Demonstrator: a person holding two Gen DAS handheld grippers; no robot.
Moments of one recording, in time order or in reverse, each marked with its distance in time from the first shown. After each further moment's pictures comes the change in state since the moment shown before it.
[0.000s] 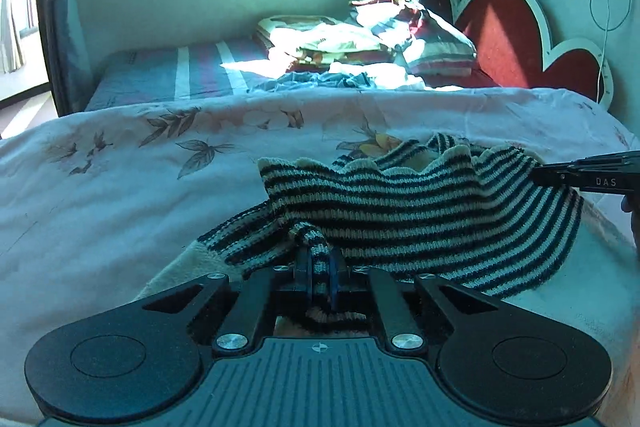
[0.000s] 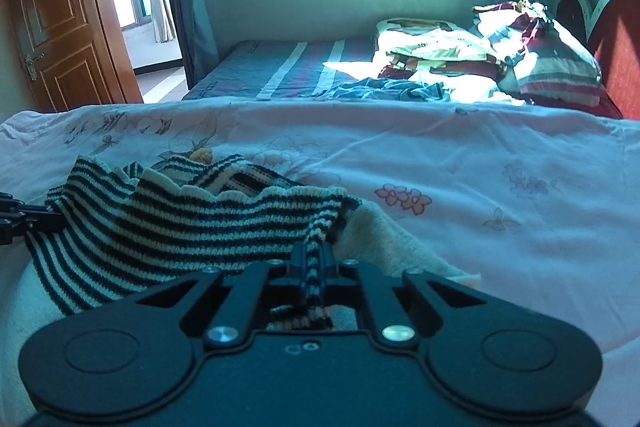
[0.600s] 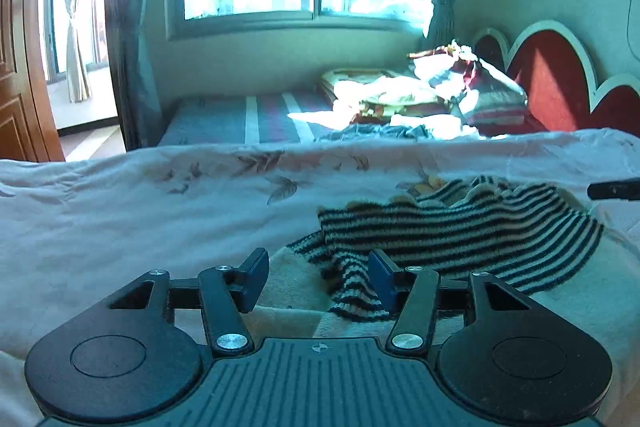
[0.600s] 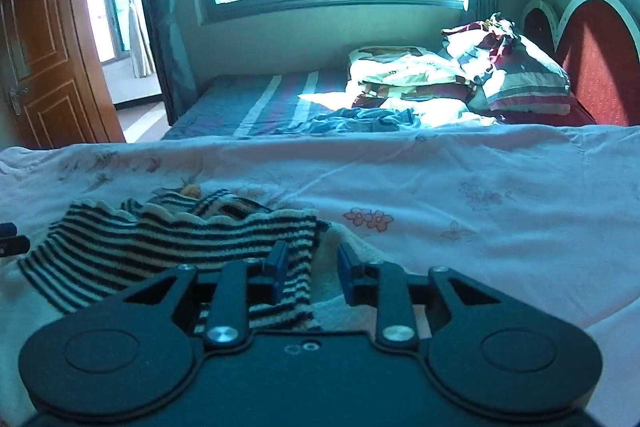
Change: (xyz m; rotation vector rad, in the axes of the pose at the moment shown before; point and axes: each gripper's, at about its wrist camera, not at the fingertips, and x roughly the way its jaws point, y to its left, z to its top) left arm -0.069 -0.002 -0.023 -0.048 -0.168 0.184; right arm -0.044 -0.001 -0.005 0.049 -0.086 -0.019
